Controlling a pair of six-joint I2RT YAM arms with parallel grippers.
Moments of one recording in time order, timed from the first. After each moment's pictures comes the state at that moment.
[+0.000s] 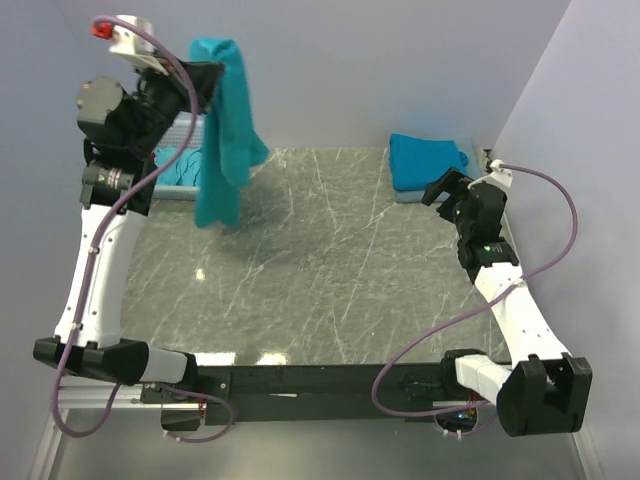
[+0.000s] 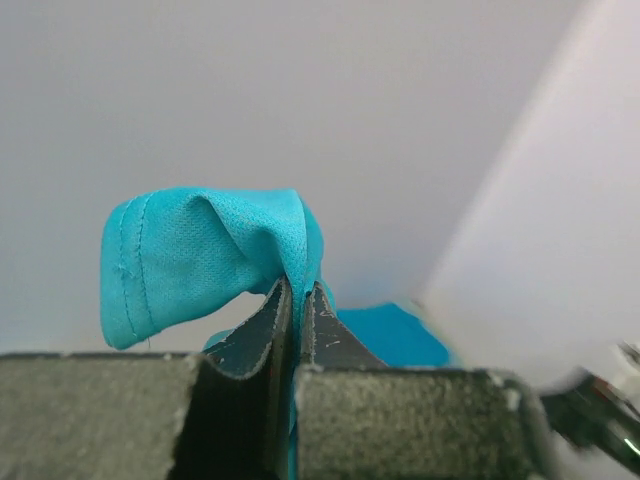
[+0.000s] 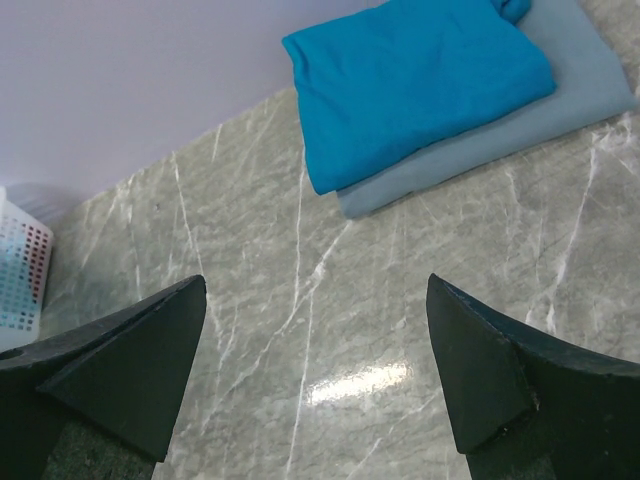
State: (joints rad) left arm -0.13 1.38 1.82 -0.13 0.30 -0.38; right arm 0.04 1.09 0.84 -0.03 0.11 0.50
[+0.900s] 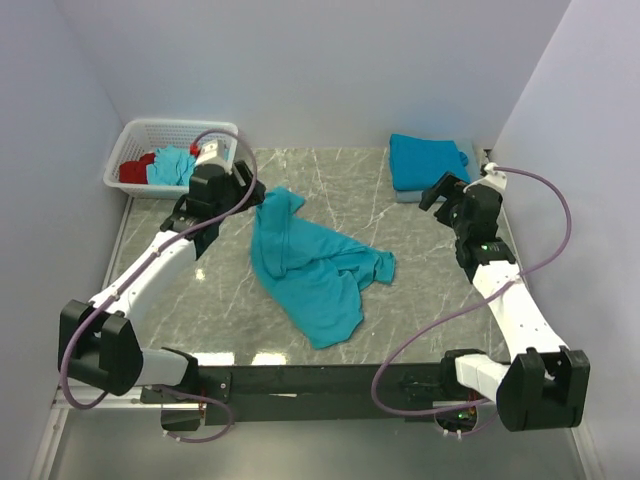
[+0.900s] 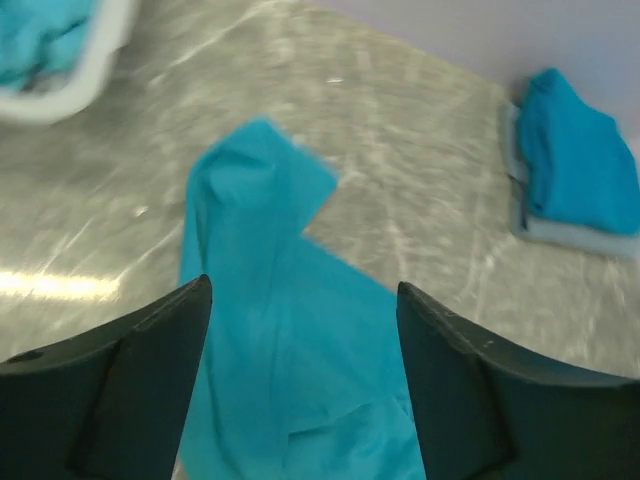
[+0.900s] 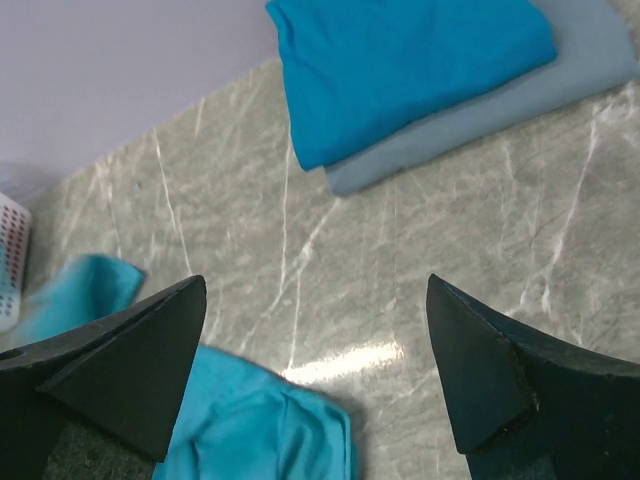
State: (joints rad) left arm -0.35 1.33 1.07 -0.09 -0.09 -0.56; right arm 0.04 1.09 0.81 -0.04 0.11 0.50
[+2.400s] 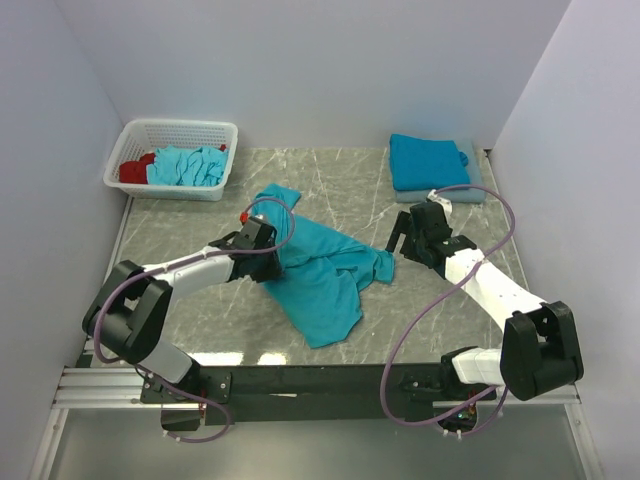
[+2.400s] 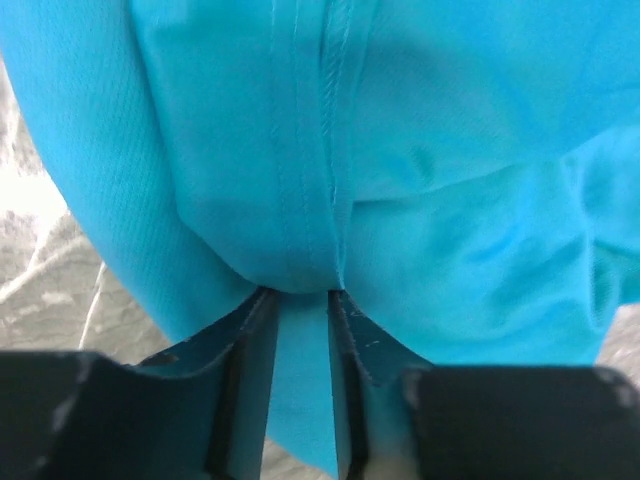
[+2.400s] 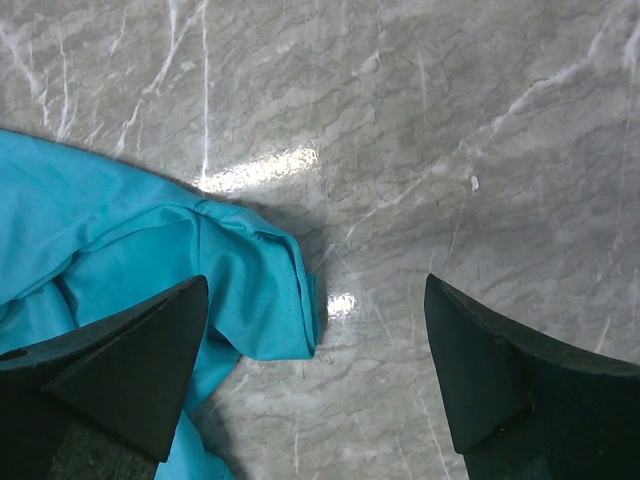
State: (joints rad) left arm -0.55 1.53 0.80 -0.26 -0.01 -0.78; right arm 0.30 1.29 0.80 -0.37 0.22 0.56
